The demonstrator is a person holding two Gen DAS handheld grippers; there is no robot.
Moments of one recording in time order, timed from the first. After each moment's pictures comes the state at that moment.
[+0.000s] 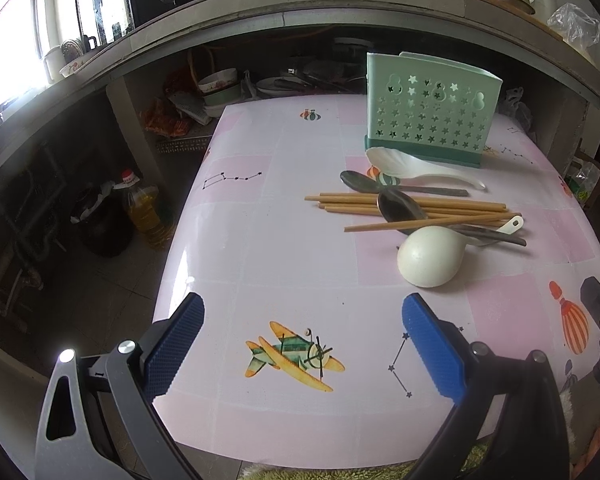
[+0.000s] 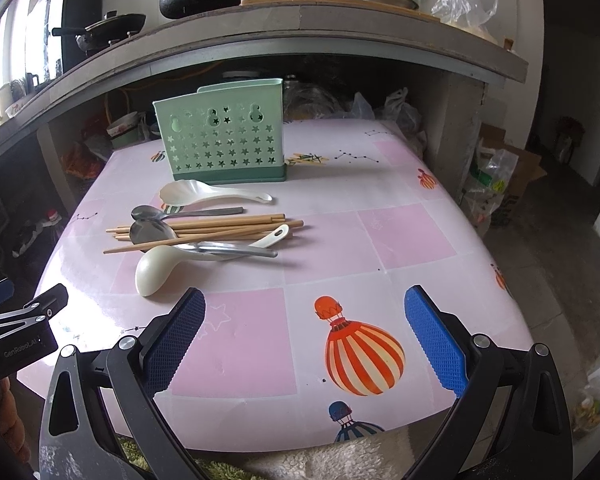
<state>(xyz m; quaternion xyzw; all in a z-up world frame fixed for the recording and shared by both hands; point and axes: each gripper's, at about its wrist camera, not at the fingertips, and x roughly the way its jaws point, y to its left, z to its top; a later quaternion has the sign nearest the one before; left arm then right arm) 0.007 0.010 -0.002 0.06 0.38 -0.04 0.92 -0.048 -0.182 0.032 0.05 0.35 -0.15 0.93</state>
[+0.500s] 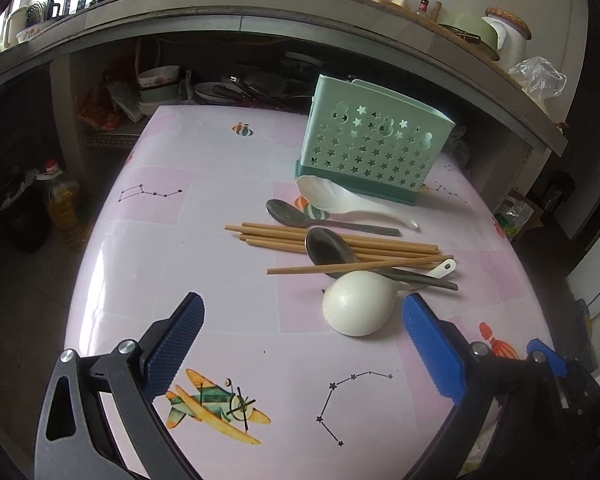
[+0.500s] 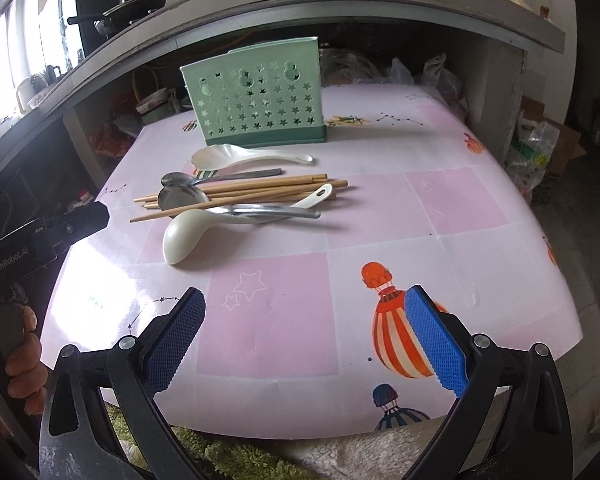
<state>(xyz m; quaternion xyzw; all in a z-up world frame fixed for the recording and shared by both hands) 0.042 0.004 -0.003 -0.04 0.38 -0.17 0.91 -0.036 -0.180 0.007 0.09 0.40 -0.08 0.91</state>
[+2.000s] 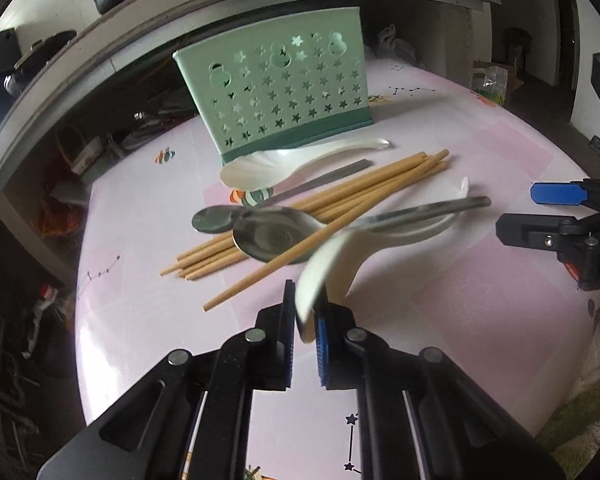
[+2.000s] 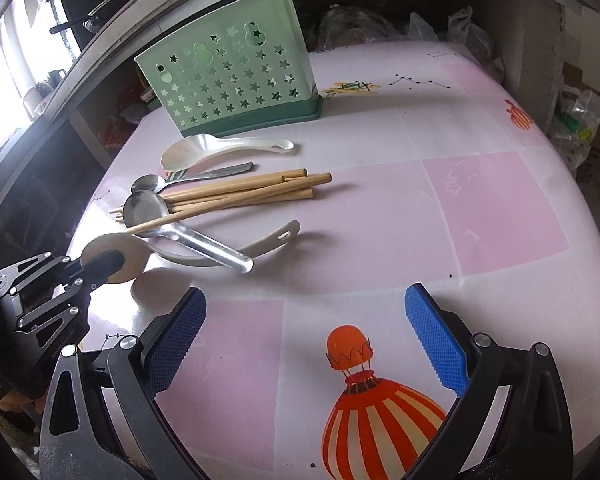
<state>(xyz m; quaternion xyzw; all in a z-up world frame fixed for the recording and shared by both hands) 0.062 -0.068 -0.046 0.20 0.36 -0.23 0.88 0.022 -0.230 -0.027 0.13 0.45 -0.01 0.89</state>
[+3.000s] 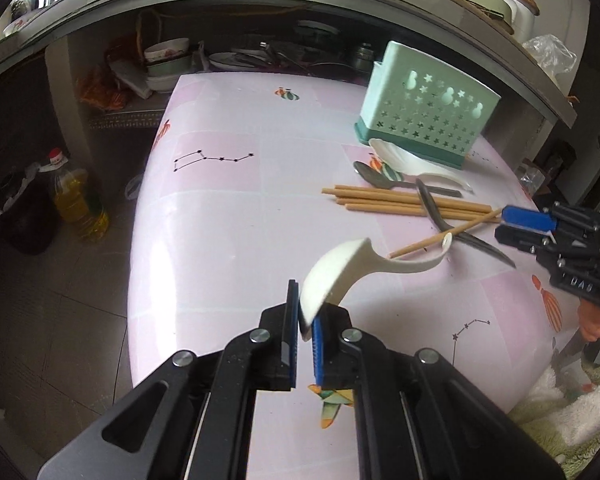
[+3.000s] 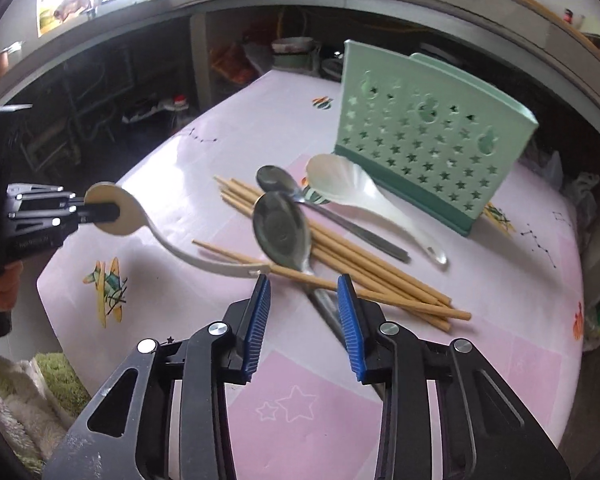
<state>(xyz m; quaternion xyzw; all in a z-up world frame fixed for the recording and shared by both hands) 0.070 0.088 -0.036 -0.01 0.43 -0.18 0.89 0.071 -0.116 0.013 -0.11 0.43 0.16 0.88</state>
